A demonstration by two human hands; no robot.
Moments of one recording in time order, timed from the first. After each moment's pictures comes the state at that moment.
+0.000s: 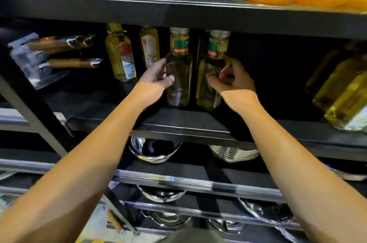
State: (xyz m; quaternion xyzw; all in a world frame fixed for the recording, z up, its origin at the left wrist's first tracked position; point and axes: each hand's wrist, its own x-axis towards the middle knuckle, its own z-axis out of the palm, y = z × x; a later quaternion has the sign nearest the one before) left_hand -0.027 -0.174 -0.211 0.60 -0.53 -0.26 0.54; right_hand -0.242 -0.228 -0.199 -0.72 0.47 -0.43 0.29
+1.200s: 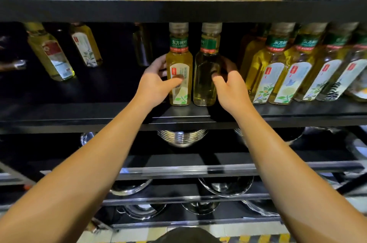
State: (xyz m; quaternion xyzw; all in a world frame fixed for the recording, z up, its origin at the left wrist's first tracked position) left_hand -0.228 -0.192 -0.207 0.56 -0.59 -0.24 0.53; right_hand -0.426 -0.222 -0.208 -0.67 0.54 -0.43 0.27
